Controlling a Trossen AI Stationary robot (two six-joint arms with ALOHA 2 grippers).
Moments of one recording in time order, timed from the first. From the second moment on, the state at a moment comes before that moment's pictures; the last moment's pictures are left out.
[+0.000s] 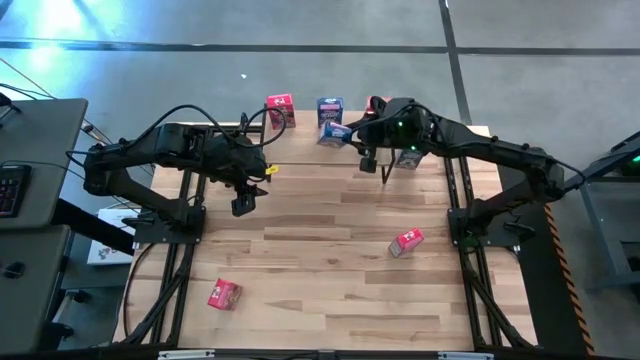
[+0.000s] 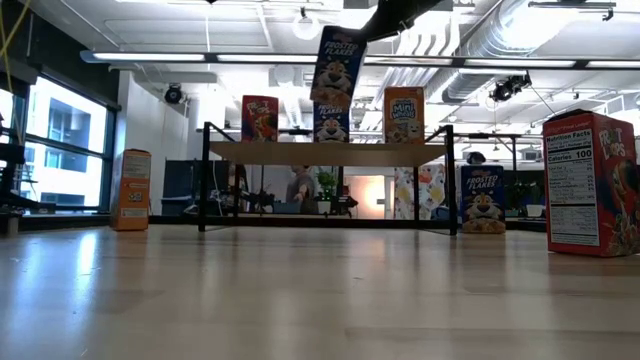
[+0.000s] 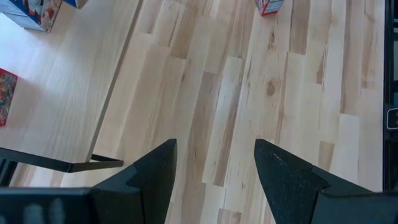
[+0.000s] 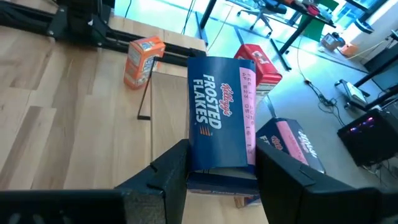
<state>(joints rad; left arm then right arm) 0.01 1.32 1.67 -1.32 -0.10 -0.17 -0.32 1.38 1.36 -0.42 0.05 -0.44</state>
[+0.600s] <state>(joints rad) 0.01 1.32 1.67 -1.32 -0.10 -0.14 -0.39 1.57 1.80 -0.79 -0.09 -0.51</state>
